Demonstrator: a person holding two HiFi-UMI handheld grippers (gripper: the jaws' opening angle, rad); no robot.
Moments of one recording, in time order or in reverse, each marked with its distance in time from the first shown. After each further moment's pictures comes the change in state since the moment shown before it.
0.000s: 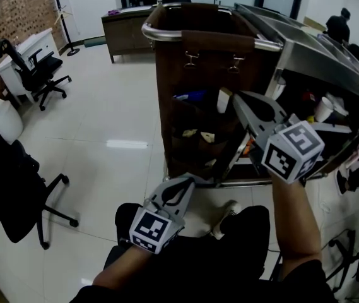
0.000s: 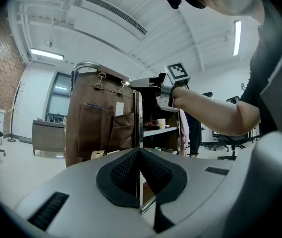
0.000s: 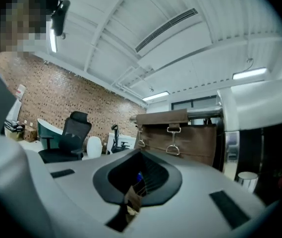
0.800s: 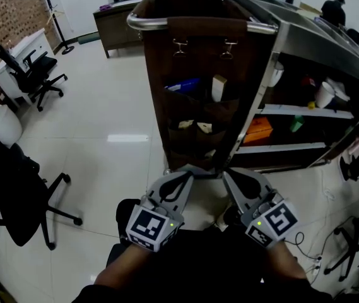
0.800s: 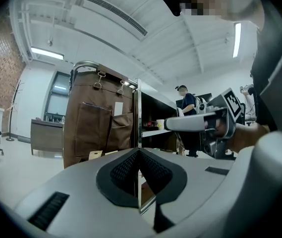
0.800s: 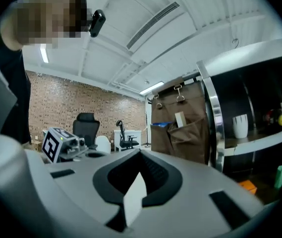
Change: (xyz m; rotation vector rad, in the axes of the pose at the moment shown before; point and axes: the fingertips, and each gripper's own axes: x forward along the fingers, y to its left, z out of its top) left arm 0.004 -0.003 0.000 -0.009 -0.008 -0.011; right arm -0.091 0.098 -0.131 0.155 0.078 0.020
